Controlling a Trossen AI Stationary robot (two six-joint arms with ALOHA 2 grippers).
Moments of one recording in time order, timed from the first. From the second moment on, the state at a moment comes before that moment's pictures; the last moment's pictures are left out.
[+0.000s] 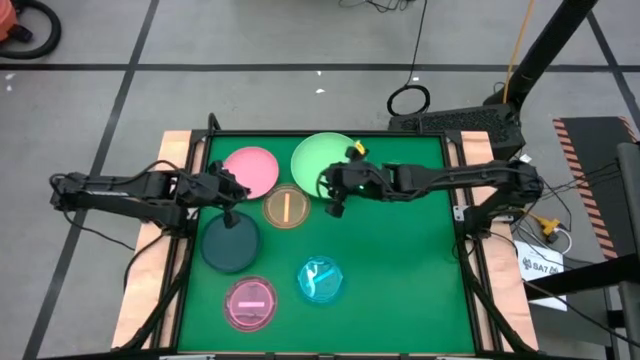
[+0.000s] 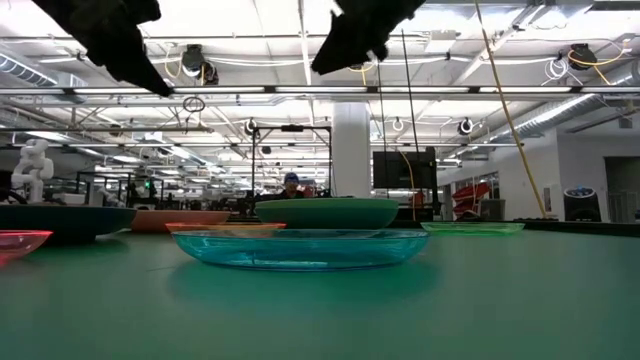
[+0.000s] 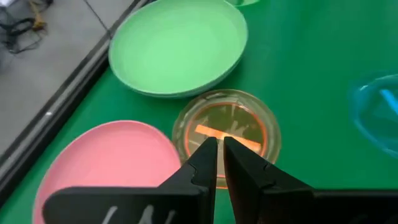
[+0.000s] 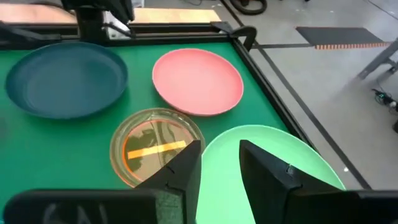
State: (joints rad) left arm -0.02 0.73 0.72 -0.70 -0.35 -0.17; right arm -0.03 1.58 1.28 -0.28 0.36 0.01
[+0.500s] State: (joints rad) left arm -0.01 0.52 0.72 -0.80 -0.61 -0.24; right arm -0.18 1.92 1.67 -0.28 0.13 -0.27
